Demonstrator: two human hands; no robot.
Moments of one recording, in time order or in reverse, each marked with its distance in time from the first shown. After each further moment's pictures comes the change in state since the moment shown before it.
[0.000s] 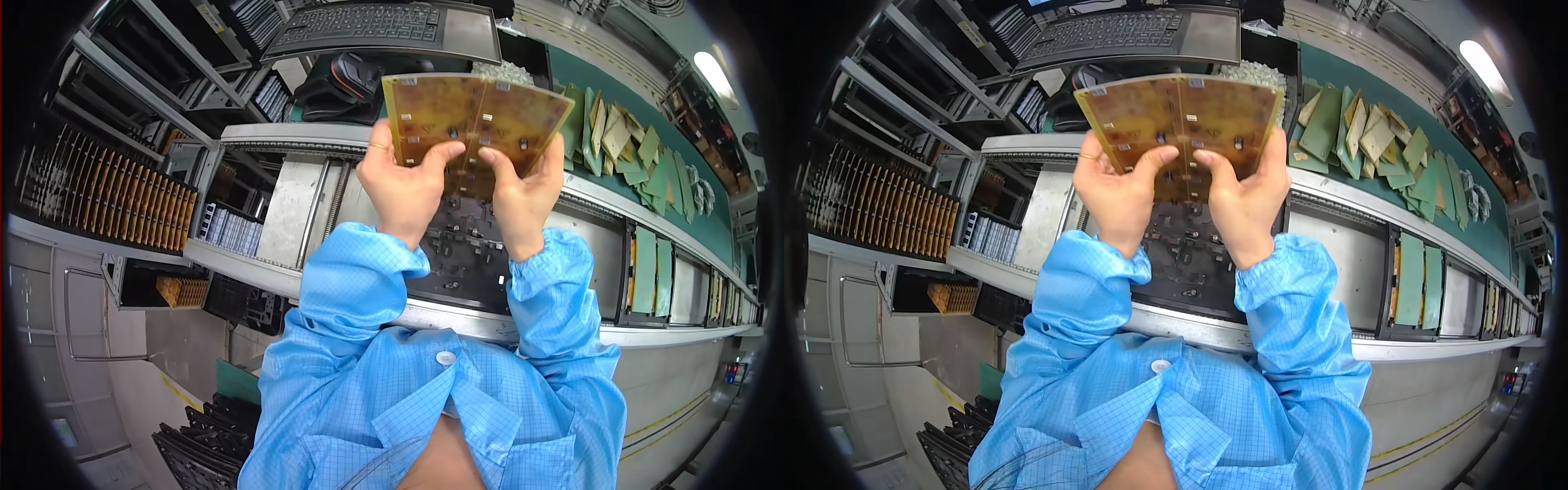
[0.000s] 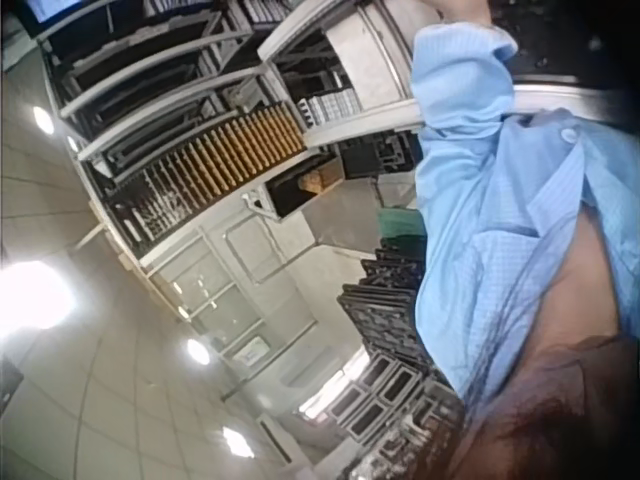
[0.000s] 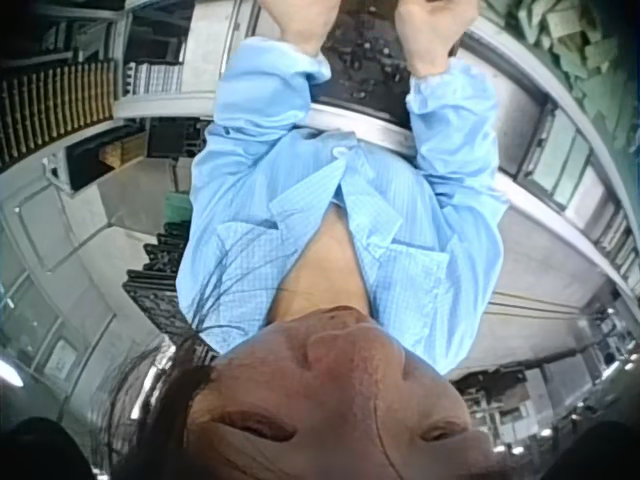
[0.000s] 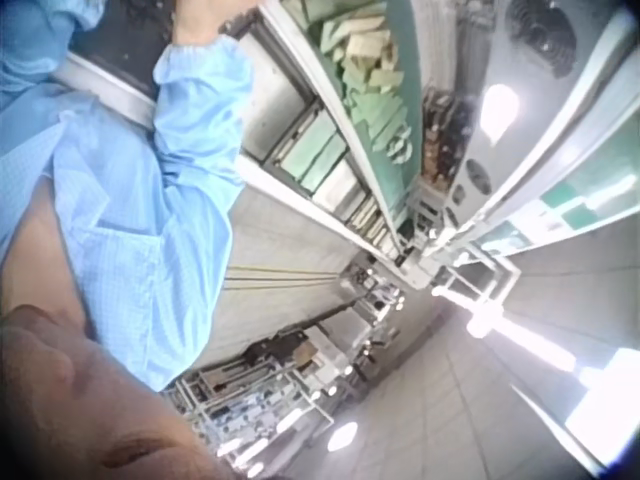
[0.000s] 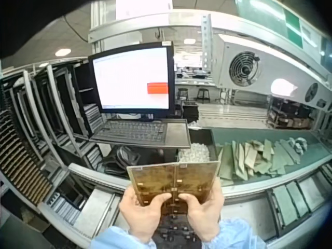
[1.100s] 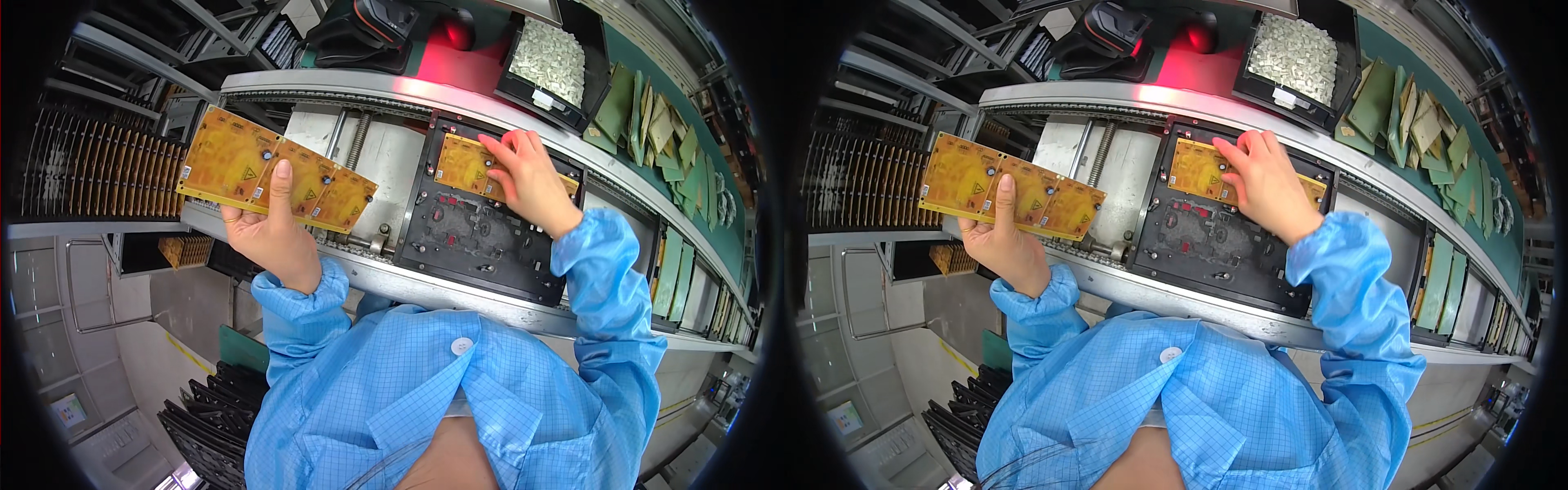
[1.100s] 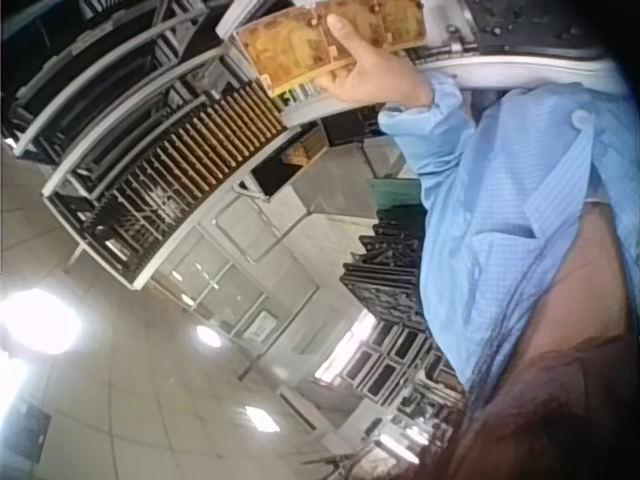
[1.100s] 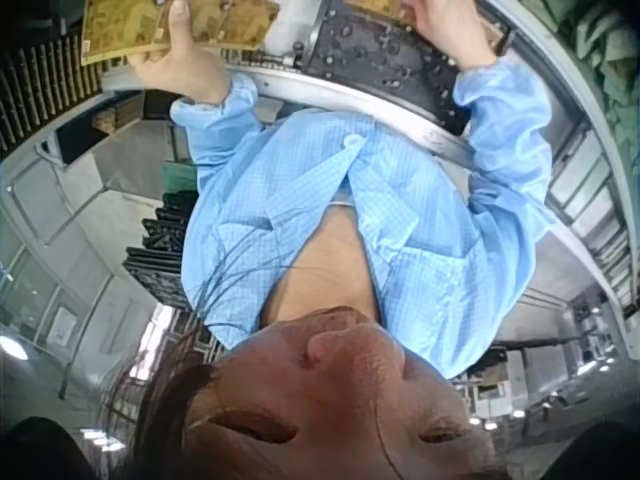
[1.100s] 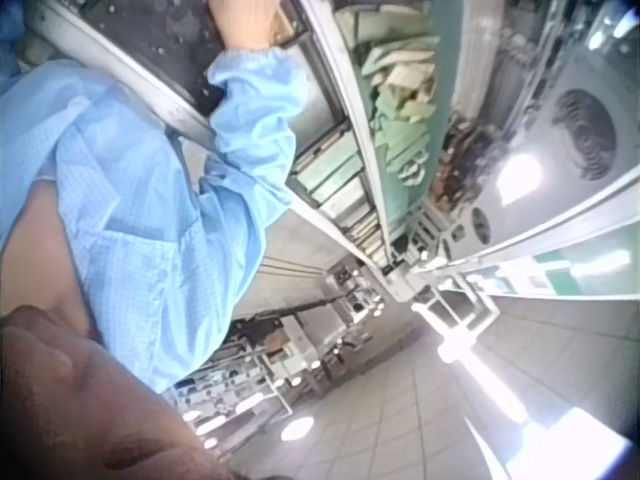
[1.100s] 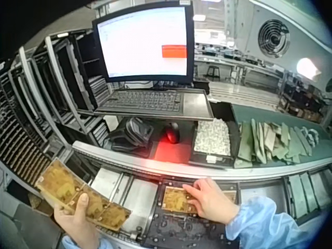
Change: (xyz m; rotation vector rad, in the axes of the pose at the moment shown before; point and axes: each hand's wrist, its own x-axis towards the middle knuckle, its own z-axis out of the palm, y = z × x) left_hand -0.018 0.035 -0.155 0.240 0.442 0.064; right_hand -0.011 0.074 -0.024 -0.808 -0.970 -0.136
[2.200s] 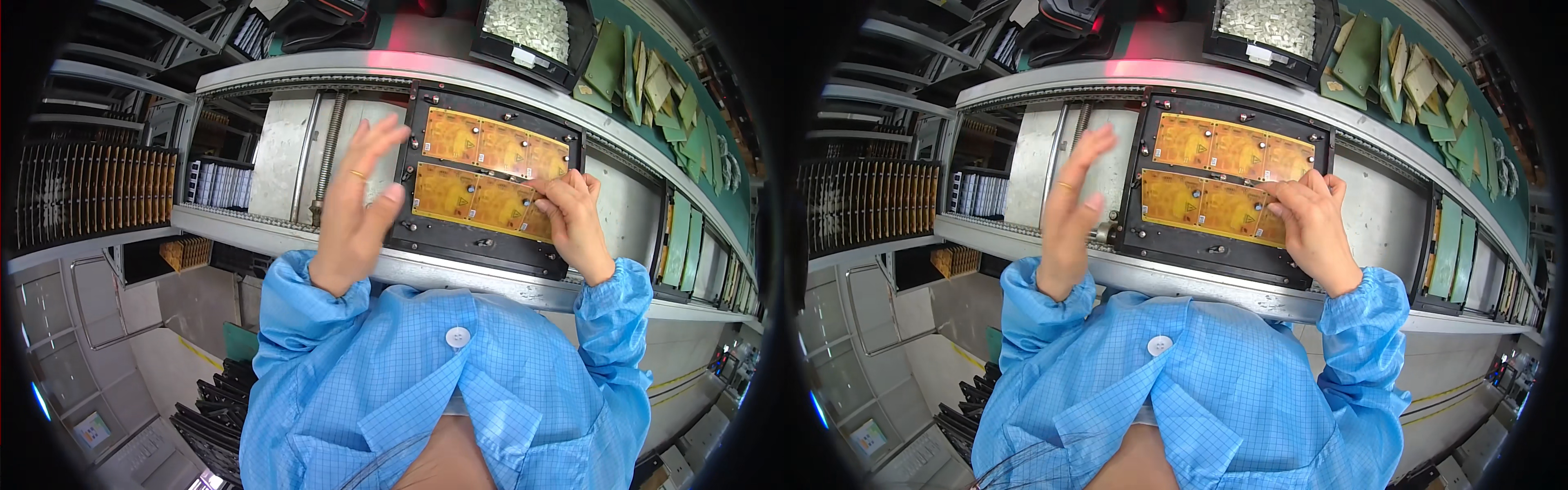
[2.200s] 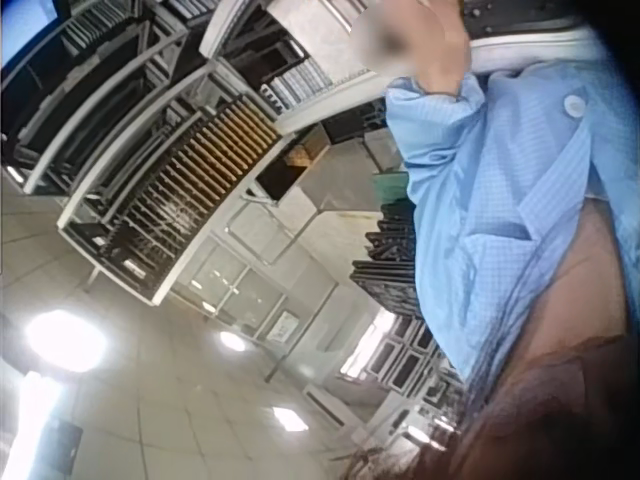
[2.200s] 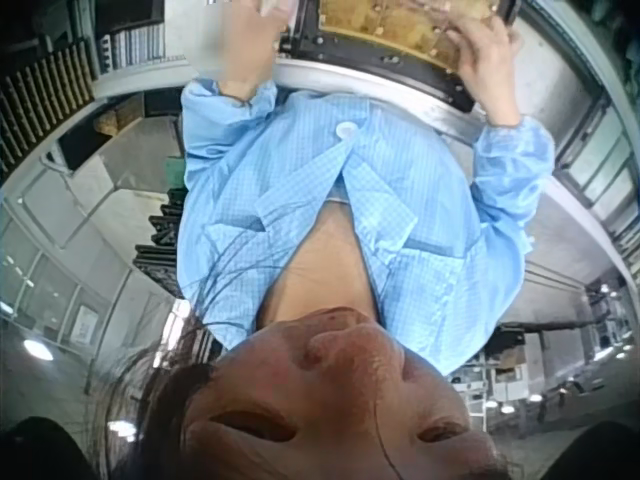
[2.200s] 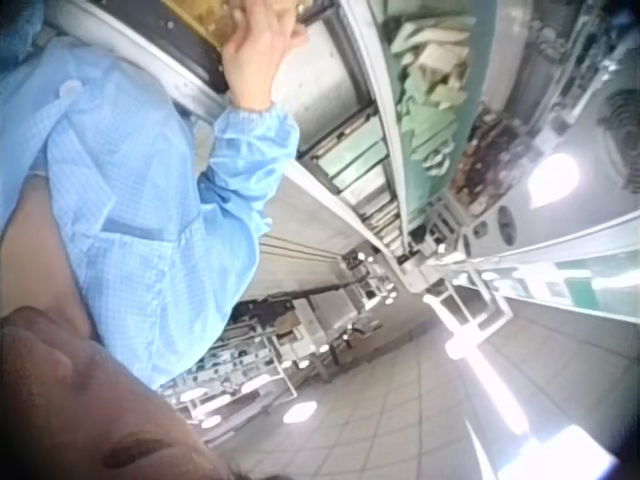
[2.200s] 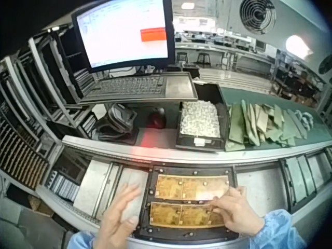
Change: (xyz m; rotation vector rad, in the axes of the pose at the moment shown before) left_hand -0.042 -0.005 0.025 0.257 -1.061 -0.061; right_hand -0.110 -0.010 -0.025 0.069 0.128 0.166
